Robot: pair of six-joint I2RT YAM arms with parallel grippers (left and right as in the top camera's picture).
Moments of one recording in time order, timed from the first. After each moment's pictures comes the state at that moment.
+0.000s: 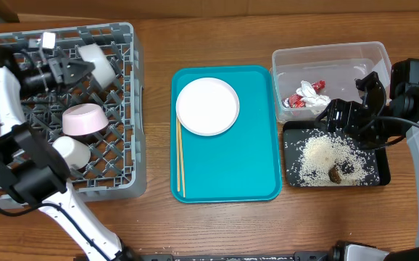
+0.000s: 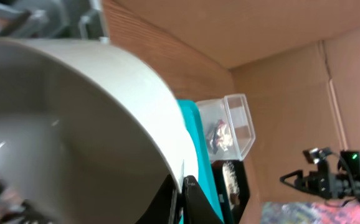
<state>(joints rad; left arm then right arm) 0.54 2.28 2.04 -1.27 1.25 0.37 -0.17 1.44 1.37 -1.29 -0.43 0.07</state>
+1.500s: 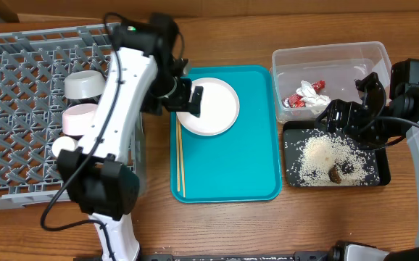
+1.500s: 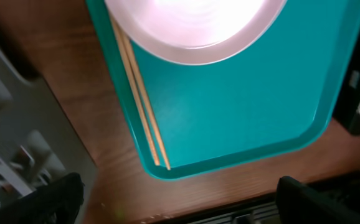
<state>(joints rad) -0.27 2.02 2.02 -1.63 0.20 -0.18 -0.17 1.44 1.37 -1.30 -0.43 0.07</state>
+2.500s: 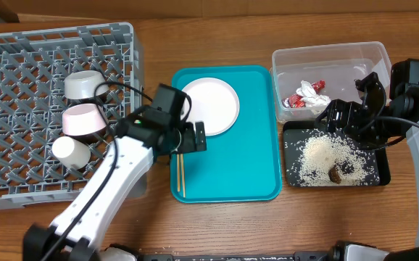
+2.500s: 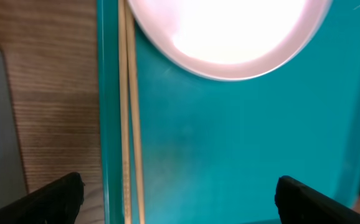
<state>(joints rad) -0.38 1.48 1.09 -0.84 0.08 -0.50 -0.17 1.44 1.37 -1.30 -0.43 0.07</state>
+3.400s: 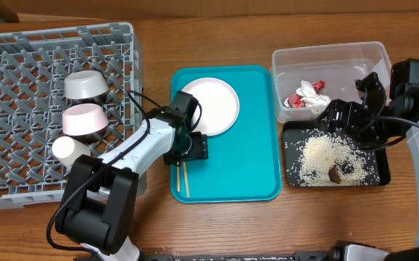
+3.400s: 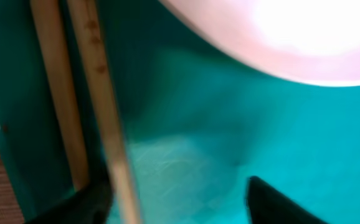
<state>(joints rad) -0.38 1.80 1.06 -0.72 0.16 -0.49 -0.17 1.44 1.37 -1.30 -0.43 0.07</state>
